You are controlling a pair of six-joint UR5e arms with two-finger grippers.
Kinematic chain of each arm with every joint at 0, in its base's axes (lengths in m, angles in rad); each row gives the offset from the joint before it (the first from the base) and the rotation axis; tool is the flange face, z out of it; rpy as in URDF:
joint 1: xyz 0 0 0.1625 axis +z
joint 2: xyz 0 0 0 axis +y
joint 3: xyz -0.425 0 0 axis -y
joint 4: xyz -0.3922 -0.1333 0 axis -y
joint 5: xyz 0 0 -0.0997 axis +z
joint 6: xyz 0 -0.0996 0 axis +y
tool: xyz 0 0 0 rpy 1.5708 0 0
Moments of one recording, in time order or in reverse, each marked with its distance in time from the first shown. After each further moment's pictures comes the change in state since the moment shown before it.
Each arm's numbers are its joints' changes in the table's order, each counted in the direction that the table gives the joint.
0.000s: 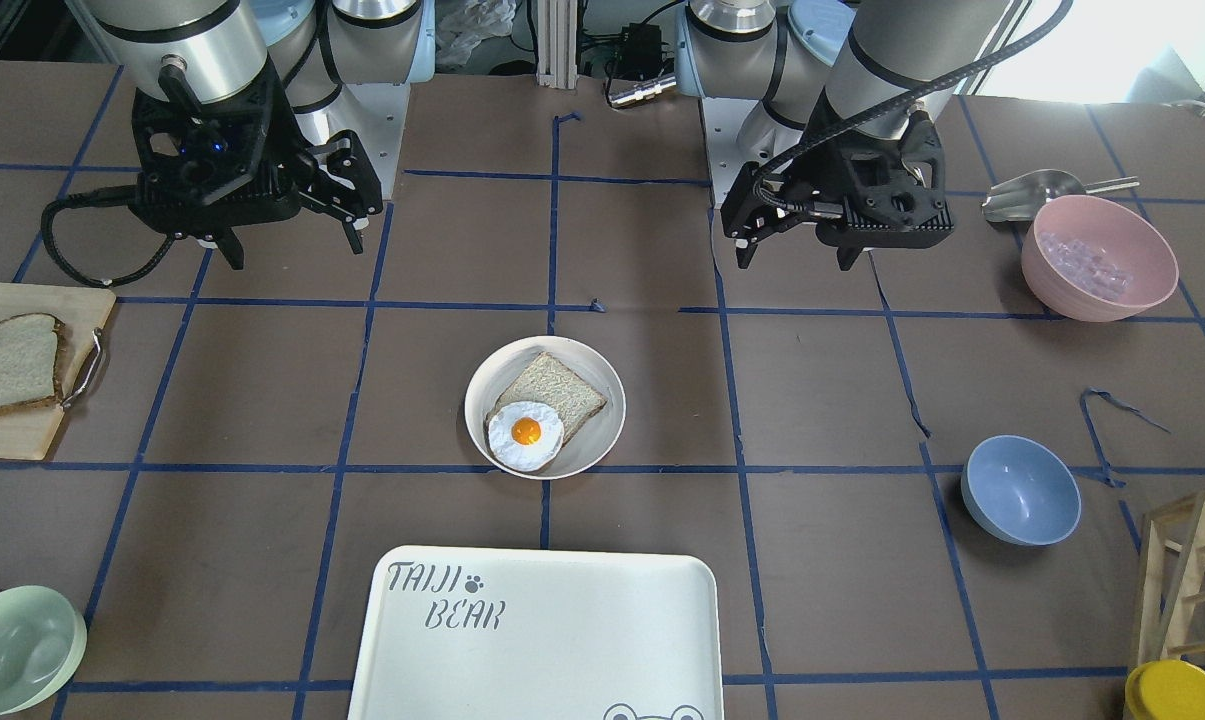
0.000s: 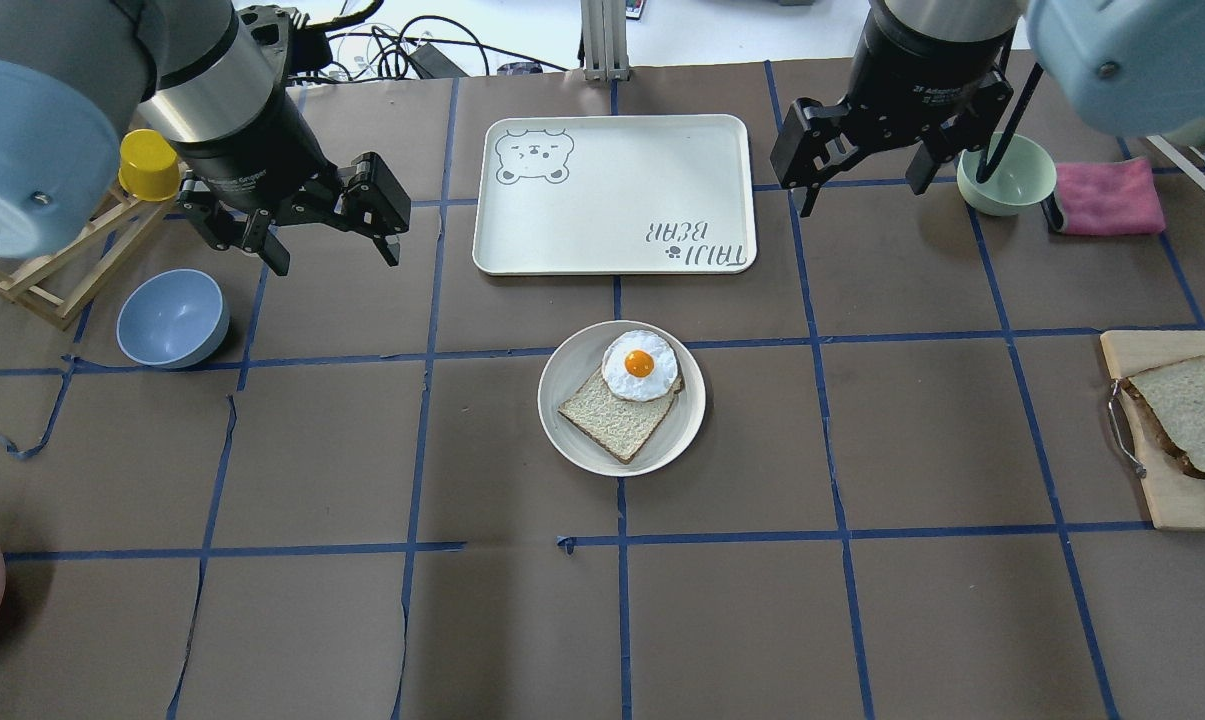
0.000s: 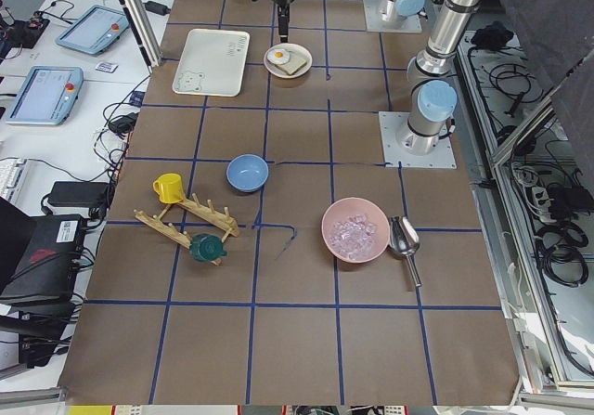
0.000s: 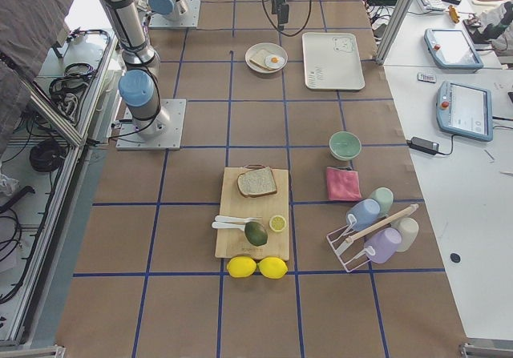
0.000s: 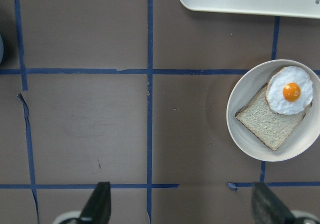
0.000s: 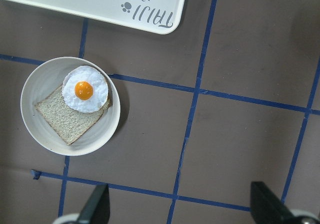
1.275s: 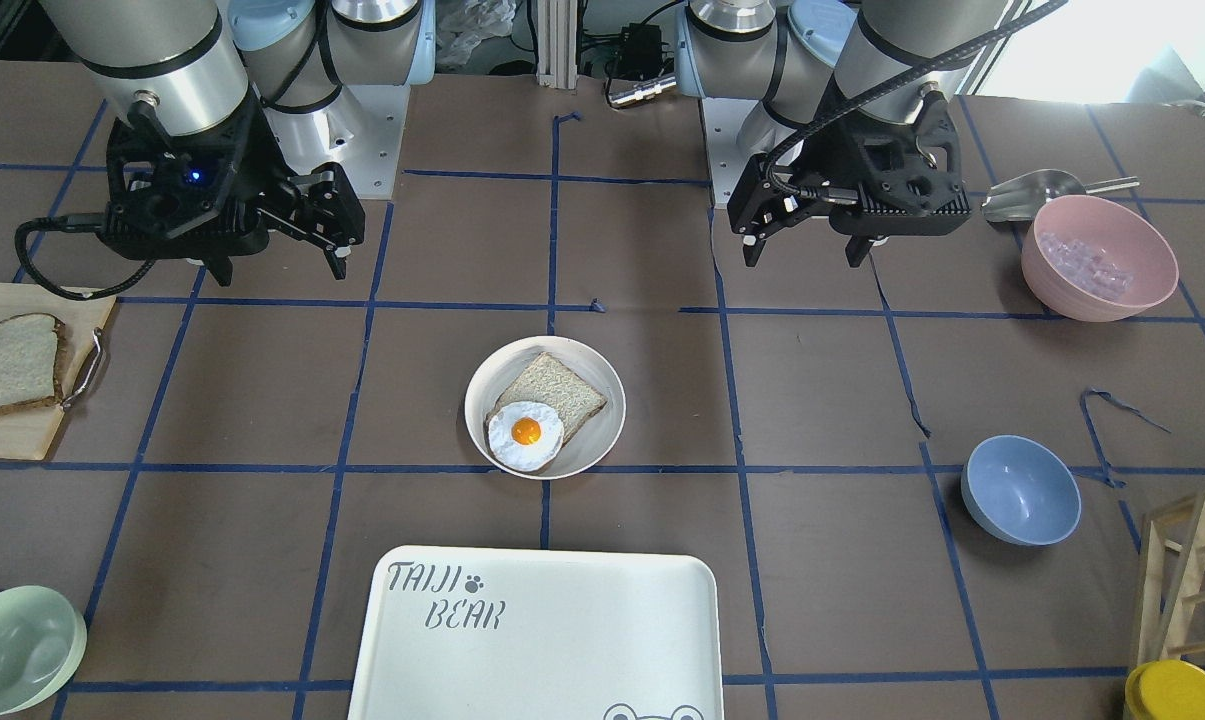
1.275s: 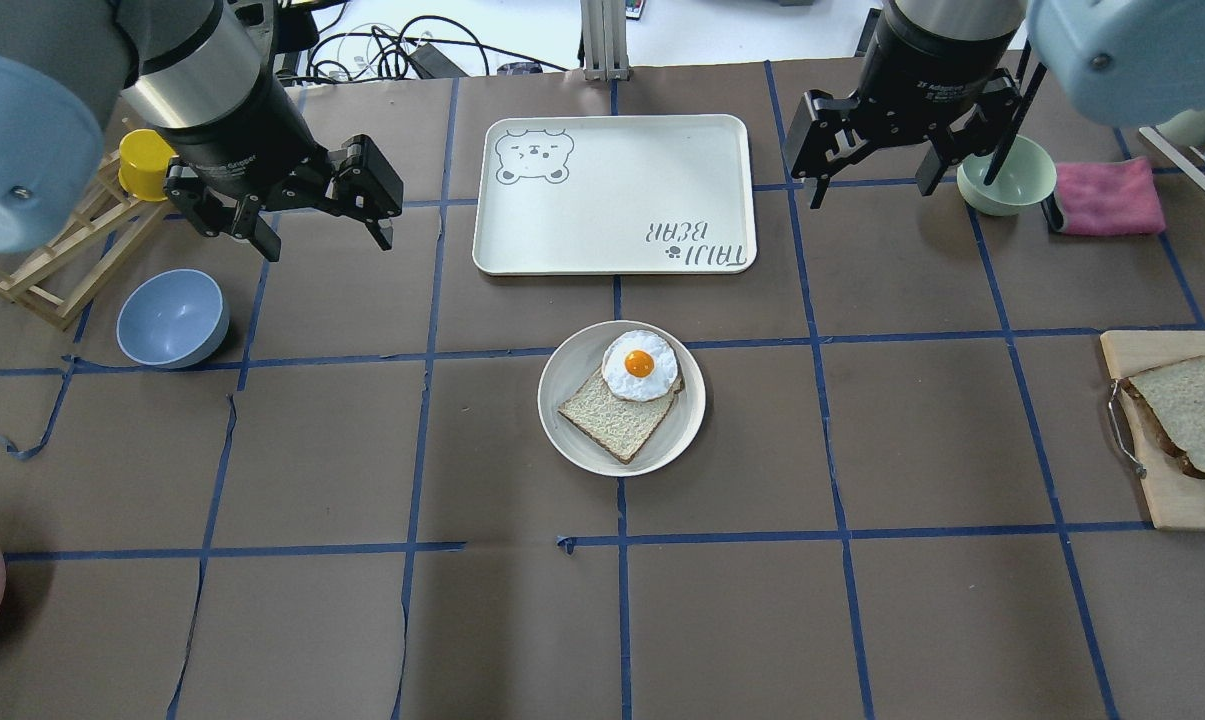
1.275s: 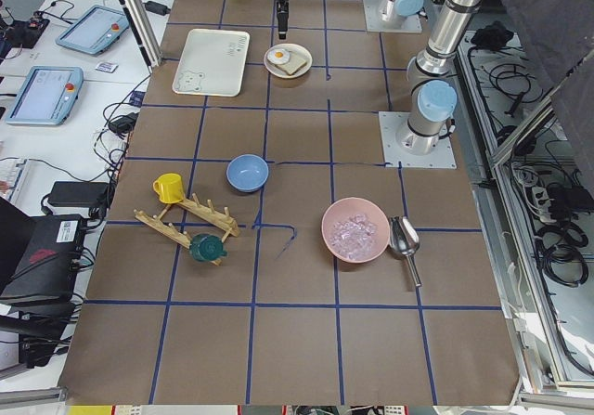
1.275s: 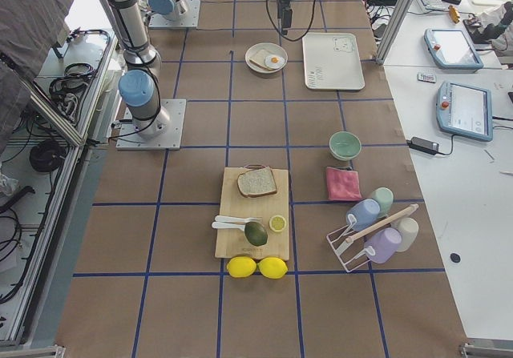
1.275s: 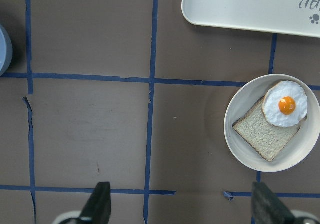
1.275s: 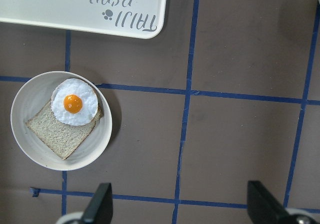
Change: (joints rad) left arm 0.003 -0.005 0.015 0.013 -0.007 0.003; right arm -0.026 -0.018 0.003 -0.017 0.002 -0.069
